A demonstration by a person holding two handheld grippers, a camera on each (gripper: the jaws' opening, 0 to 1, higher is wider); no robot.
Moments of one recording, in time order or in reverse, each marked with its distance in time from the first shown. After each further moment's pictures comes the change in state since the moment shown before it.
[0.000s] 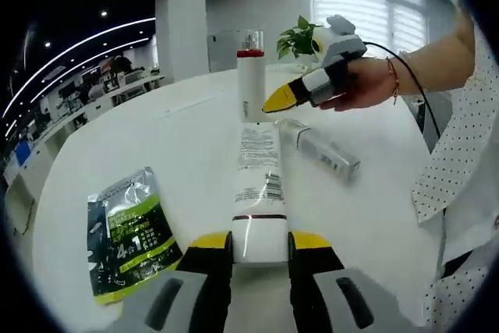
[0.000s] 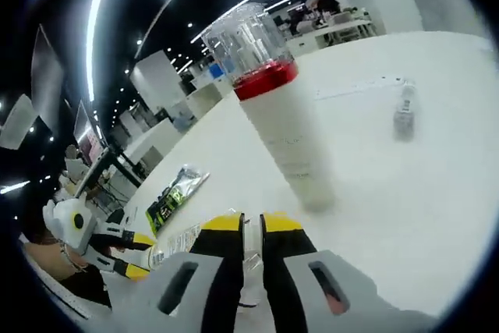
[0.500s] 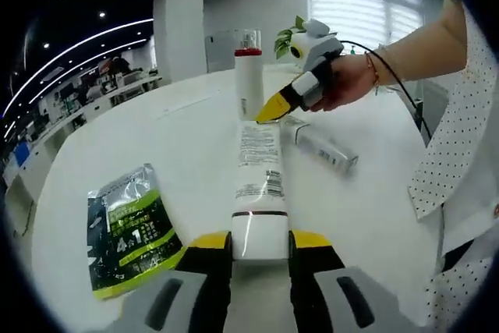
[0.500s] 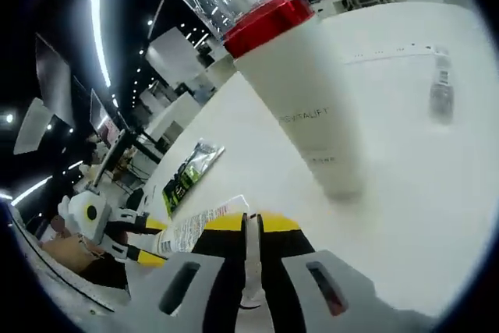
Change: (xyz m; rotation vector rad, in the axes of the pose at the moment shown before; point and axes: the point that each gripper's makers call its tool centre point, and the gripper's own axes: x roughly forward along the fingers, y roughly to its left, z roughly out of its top) left arm -0.001 0.003 -0.006 0.000 0.000 -0.009; right arm 0.013 0.015 -0.015 0.029 0.171 0.165
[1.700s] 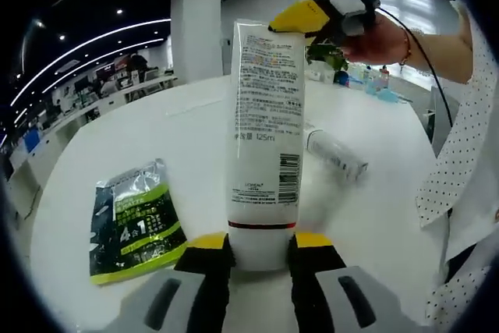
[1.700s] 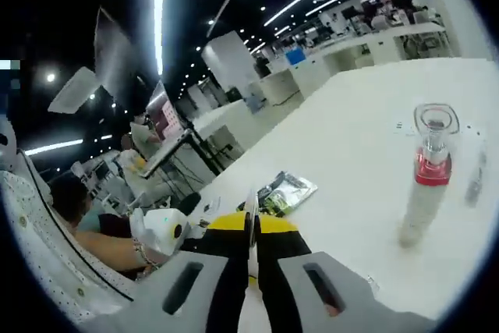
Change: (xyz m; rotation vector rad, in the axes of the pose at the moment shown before) left arm 0.001 0.004 0.000 -0.062 -0.047 0.074; right arm -0.039 0.153 0.047 -0.311 -0.109 0.198
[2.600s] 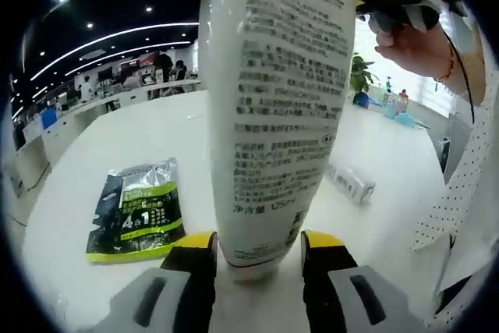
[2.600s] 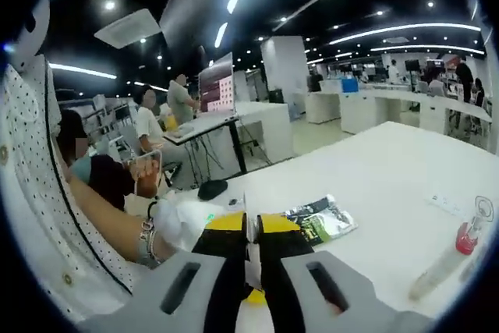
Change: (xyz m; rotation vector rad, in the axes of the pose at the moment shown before) left arm -0.007 -0.004 0.013 -0.145 -0.108 0.087; right arm 0.023 0.075 -0.005 -0.352 -0.037 0.126
